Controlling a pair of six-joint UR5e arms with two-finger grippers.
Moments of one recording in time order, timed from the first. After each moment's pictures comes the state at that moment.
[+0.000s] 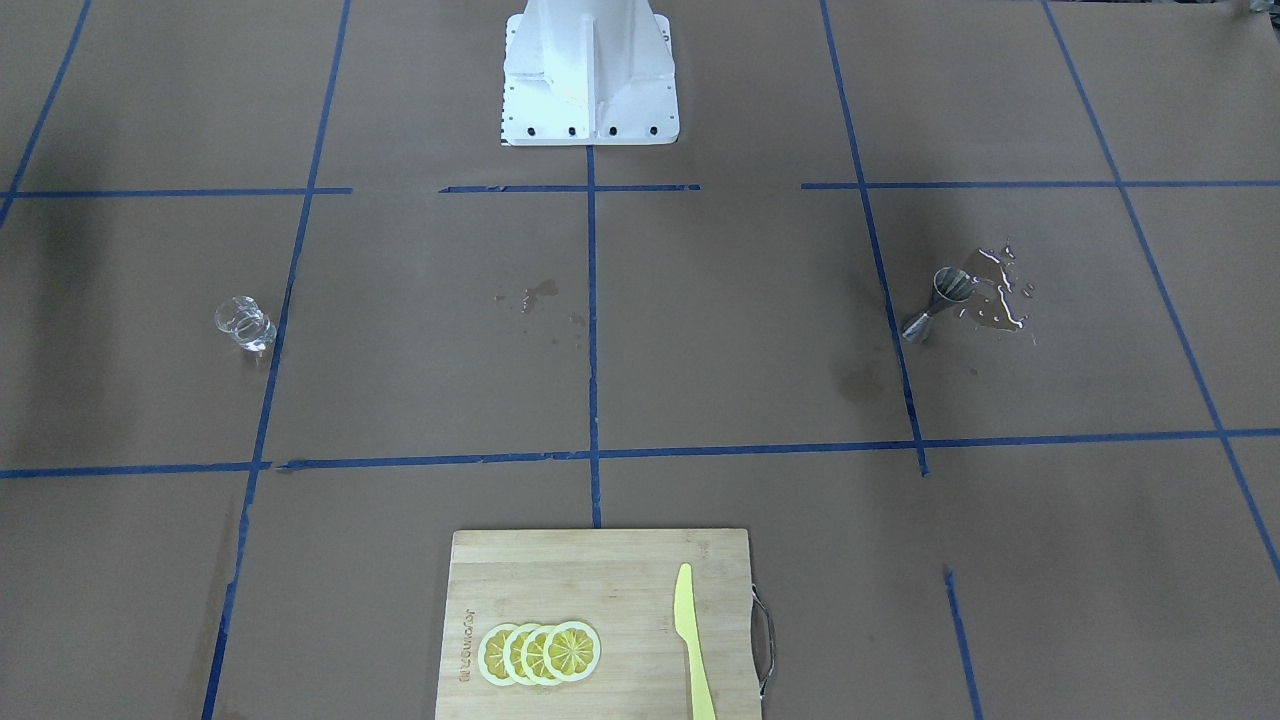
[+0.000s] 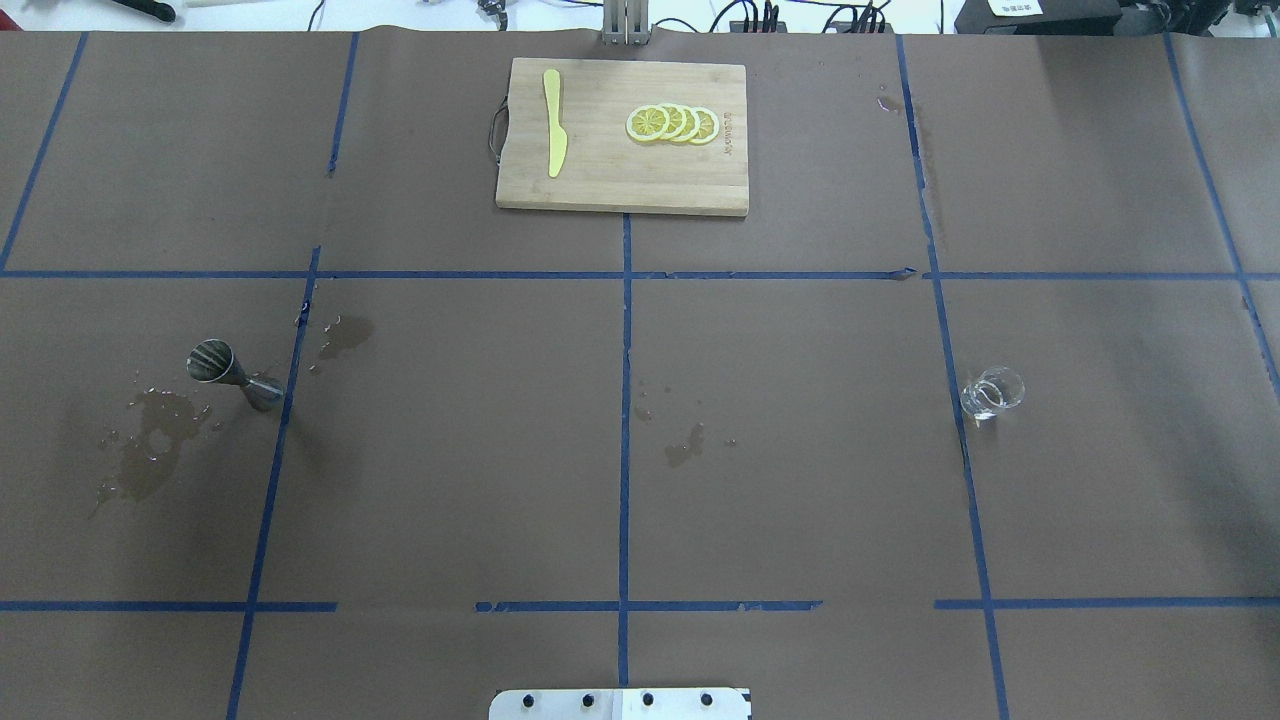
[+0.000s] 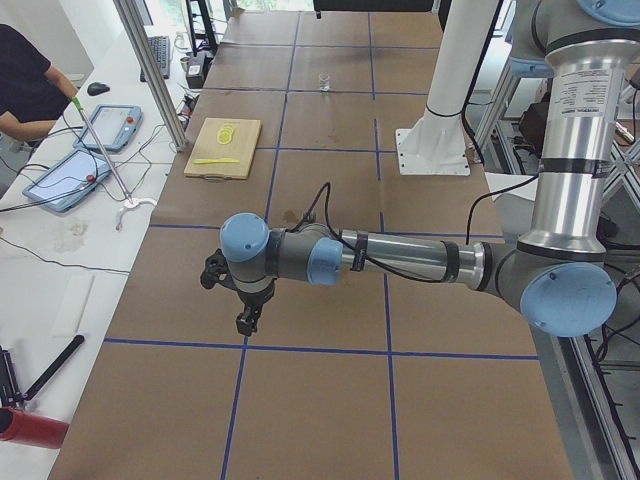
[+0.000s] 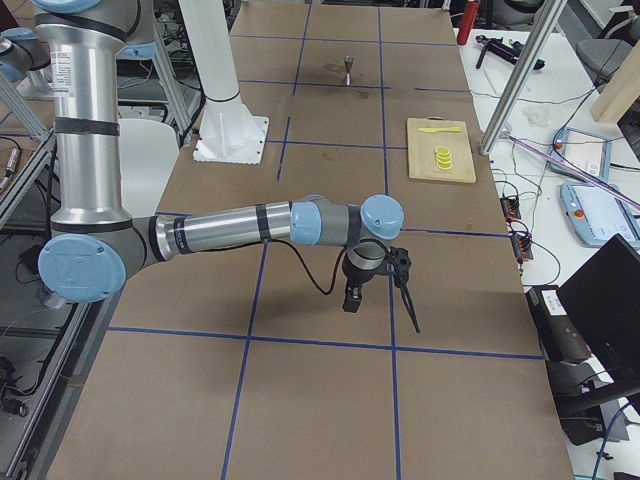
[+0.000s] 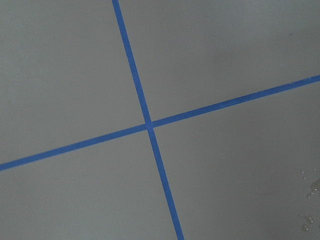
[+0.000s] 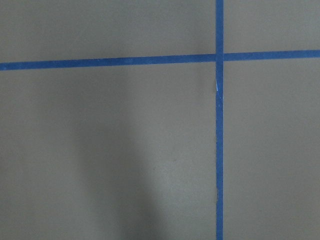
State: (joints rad) left arm -1.54 -1.62 -1.63 -1.62 -2.38 0.19; right arm 1.43 -1.59 1.77 -1.76 2.35 0.13
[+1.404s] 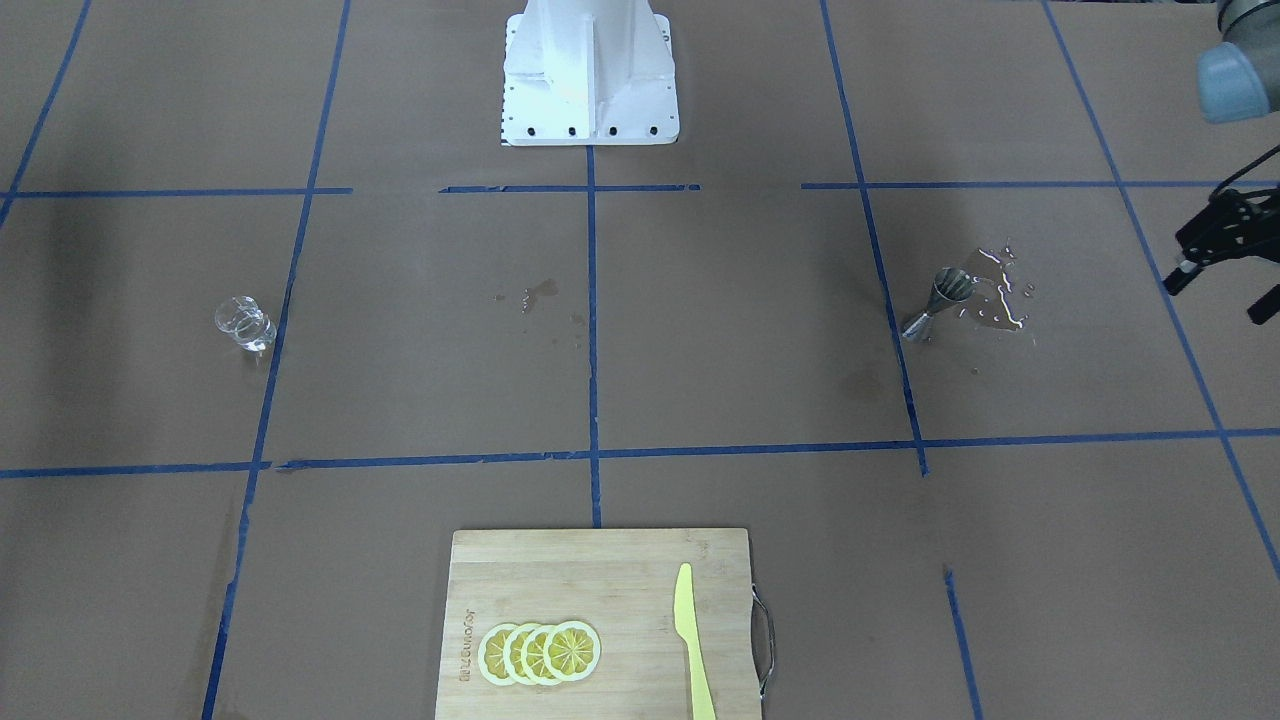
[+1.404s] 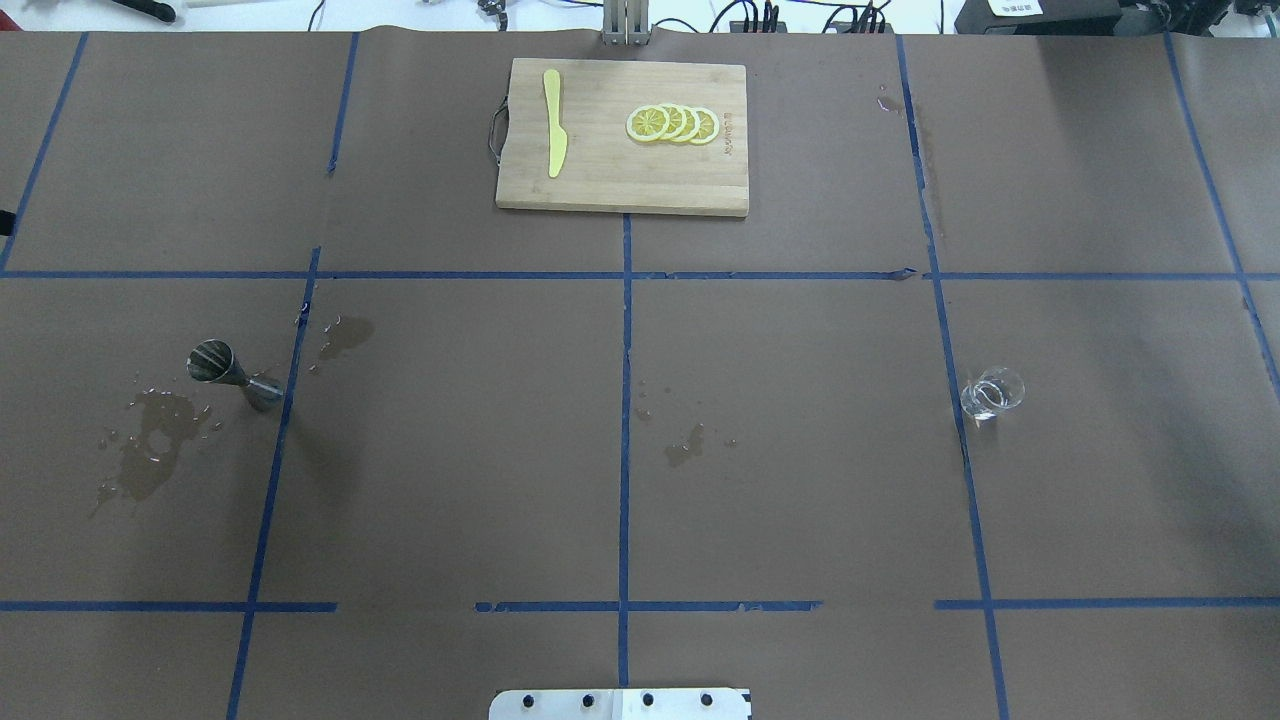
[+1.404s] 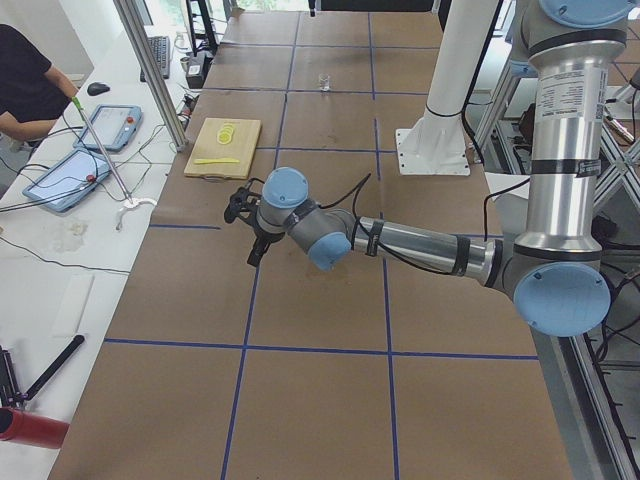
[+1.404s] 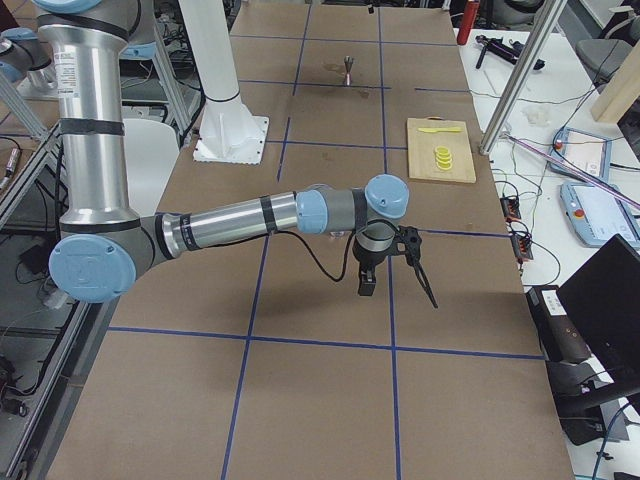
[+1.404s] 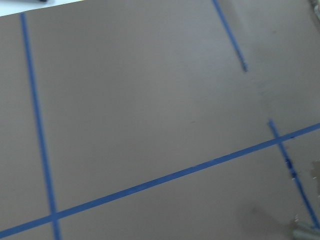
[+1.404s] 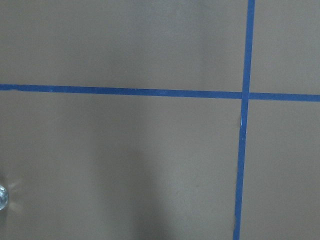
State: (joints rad) left arm -1.25 -1.55 -1.80 -2.24 -2.29 -0.52; right arm 1.42 -1.55 1.80 -1.73 2.36 0.13
